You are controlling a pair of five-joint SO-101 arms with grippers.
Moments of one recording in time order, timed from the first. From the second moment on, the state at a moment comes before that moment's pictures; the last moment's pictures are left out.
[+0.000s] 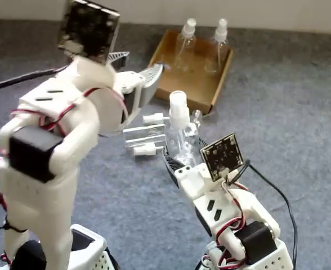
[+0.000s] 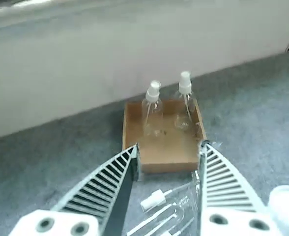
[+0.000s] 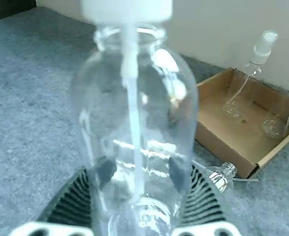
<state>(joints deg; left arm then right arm) 18.4 -27.7 -20.3 80.0 2.9 -33.8 -87.3 62.4 50.7 4.2</state>
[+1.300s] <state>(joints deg) 28.3 -28.4 -16.8 84.7 3.2 -34.0 -85.7 63.5 51.0 4.4</state>
